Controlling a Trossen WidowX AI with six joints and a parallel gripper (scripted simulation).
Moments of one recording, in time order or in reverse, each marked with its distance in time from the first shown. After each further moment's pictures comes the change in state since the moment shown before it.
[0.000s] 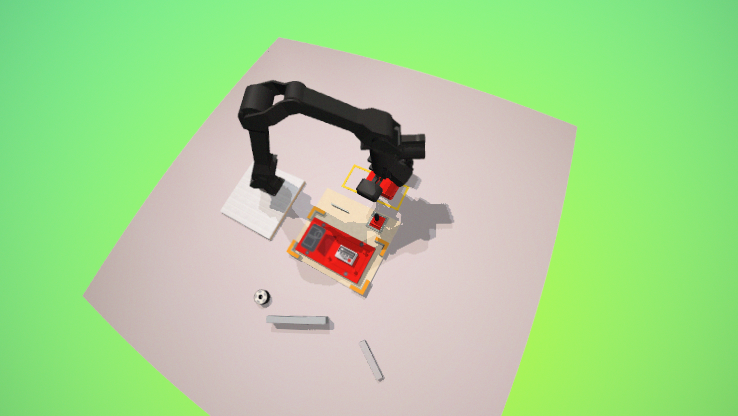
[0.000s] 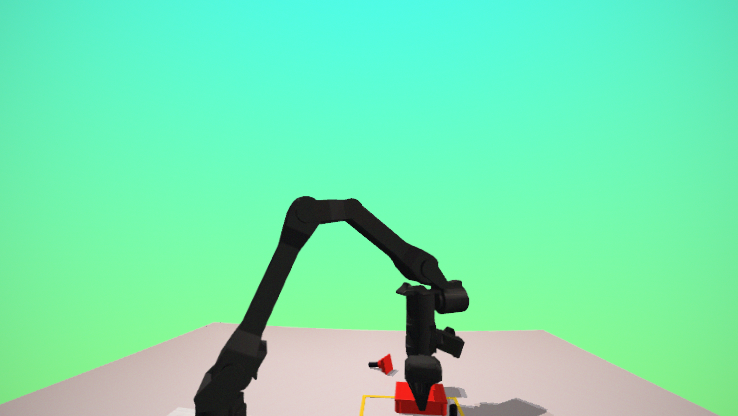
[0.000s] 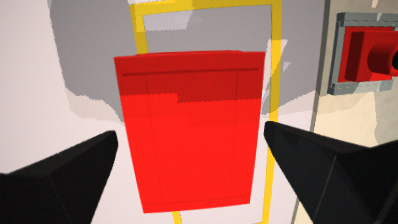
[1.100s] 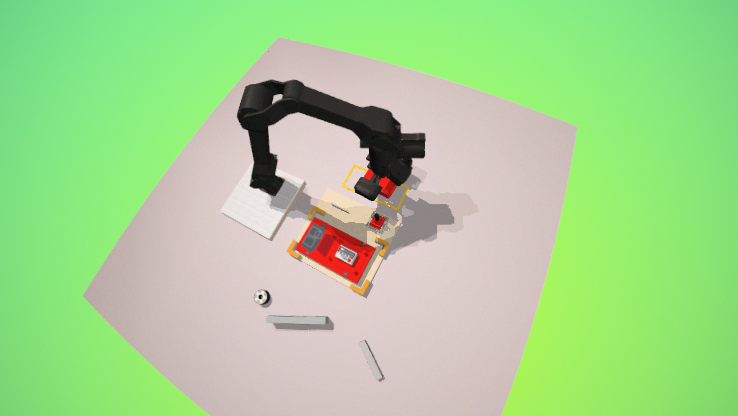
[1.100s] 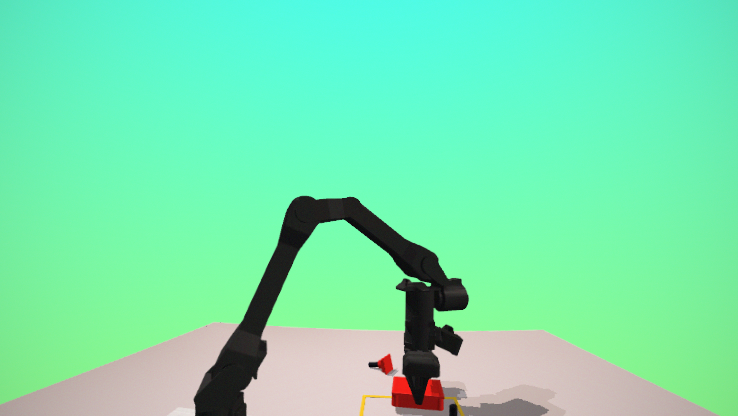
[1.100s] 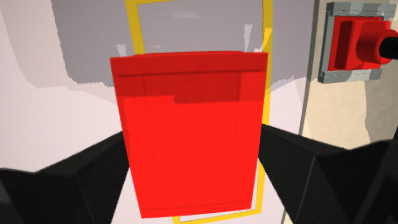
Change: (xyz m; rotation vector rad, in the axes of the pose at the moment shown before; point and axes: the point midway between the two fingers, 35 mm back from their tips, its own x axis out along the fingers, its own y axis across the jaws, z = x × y) arm -0.008 -0.002 -0.005 0.000 0.024 -0.012
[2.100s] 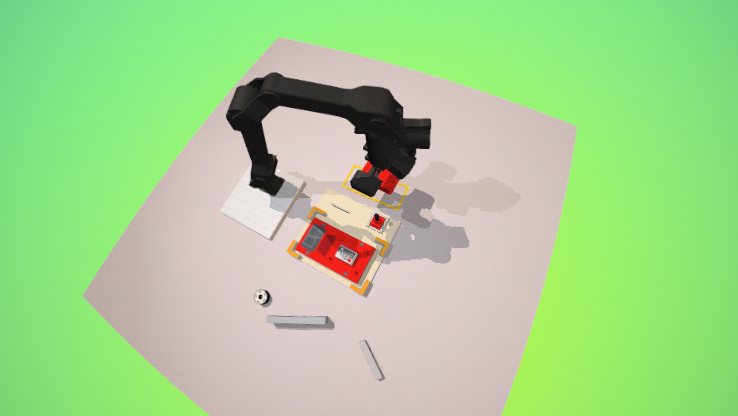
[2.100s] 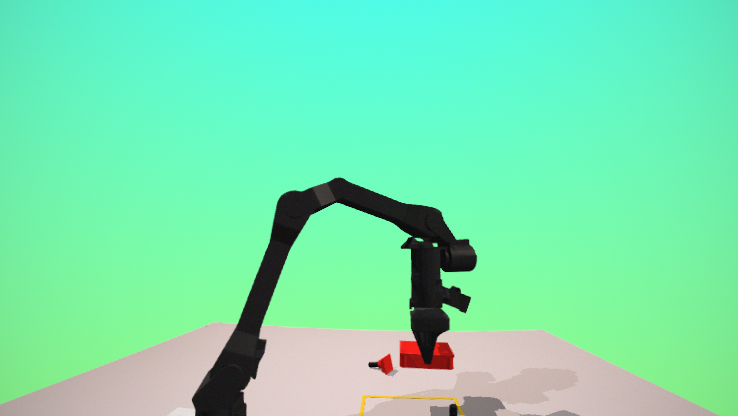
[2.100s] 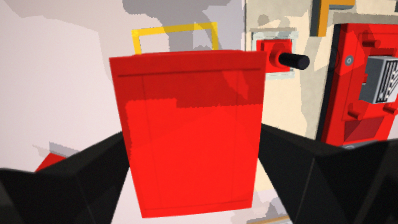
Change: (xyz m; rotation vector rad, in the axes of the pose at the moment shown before) arm -0.081 -0.020 0.012 -0.010 -0.015 0.006
